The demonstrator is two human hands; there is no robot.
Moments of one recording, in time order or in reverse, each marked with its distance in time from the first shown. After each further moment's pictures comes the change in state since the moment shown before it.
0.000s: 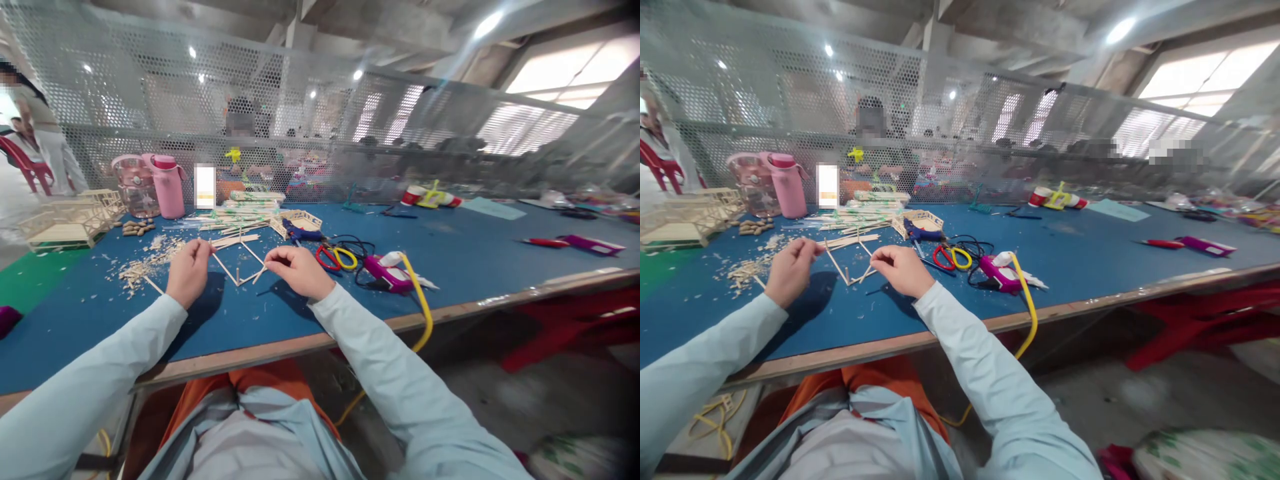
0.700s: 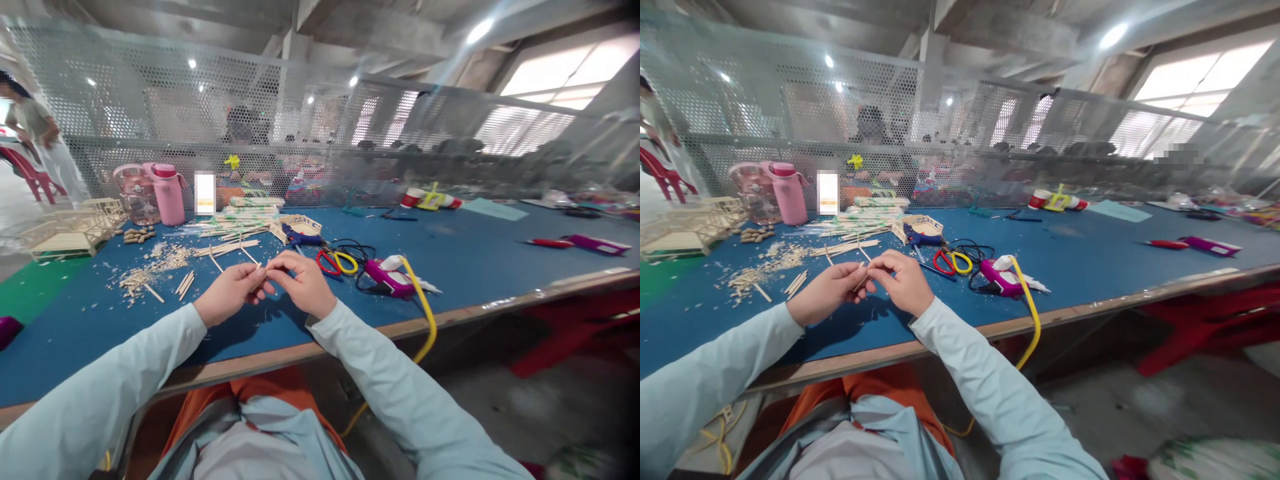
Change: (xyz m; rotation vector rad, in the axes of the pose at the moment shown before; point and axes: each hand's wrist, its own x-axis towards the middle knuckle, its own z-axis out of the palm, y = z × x) left_hand -0.019 0.046 0.033 -0.613 -0.729 -0.289; right_hand -0.014 -0.006 0.006 0.096 0.160 -0.204
